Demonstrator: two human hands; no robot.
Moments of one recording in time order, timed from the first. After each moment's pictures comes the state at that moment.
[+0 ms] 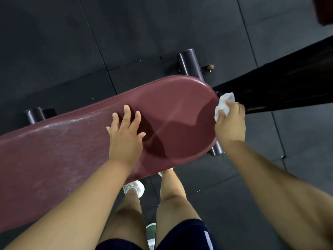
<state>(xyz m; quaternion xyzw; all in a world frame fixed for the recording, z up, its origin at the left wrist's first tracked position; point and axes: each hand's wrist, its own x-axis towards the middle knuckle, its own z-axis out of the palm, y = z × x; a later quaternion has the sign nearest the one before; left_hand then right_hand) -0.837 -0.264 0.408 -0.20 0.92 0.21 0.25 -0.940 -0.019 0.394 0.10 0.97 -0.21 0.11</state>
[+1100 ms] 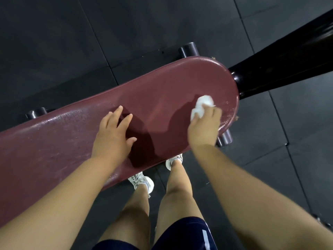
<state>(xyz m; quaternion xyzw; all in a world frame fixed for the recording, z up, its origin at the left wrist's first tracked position) -0.769 -0.349 0.415 -0.13 0.94 0.19 0.25 -0.840 -0.128 0.386 0.09 0.98 -0.16 0.08</state>
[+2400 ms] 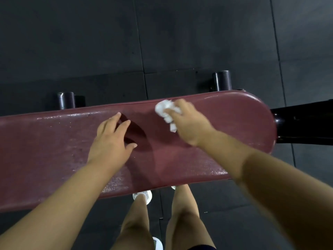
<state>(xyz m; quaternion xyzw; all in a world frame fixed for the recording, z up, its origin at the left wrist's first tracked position) -0.747 -0.417 0.420 -0.27 0.92 0.22 0.20 -0.903 -0.244 0.384 -0.46 0.86 -0.15 0.17</state>
